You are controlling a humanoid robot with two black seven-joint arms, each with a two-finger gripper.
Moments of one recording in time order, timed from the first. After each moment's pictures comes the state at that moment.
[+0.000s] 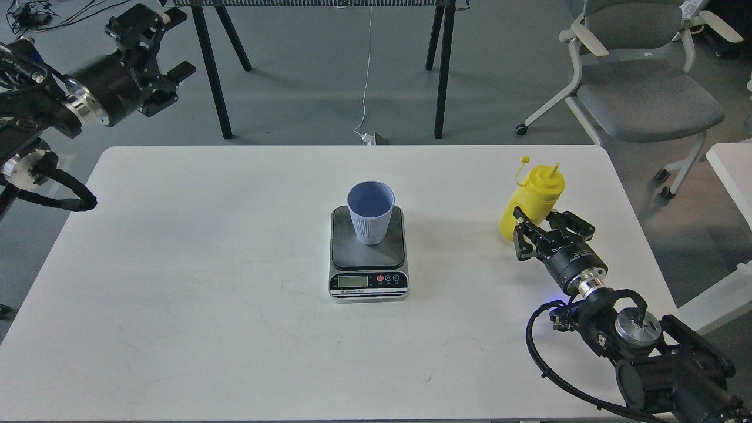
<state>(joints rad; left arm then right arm) -1.04 0.59 -0.37 -0.60 0.52 -0.49 -0.49 0.36 -0.17 1.01 0.66 0.65 0.49 -0.19</state>
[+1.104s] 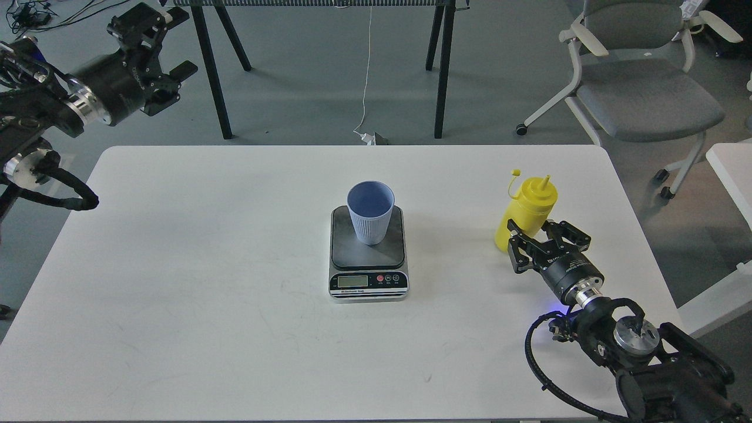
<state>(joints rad) -1.04 0.59 -0.37 -0.60 0.52 -0.49 -0.49 0.34 -0.17 0.98 0.66 0.64 0.49 -0.19</state>
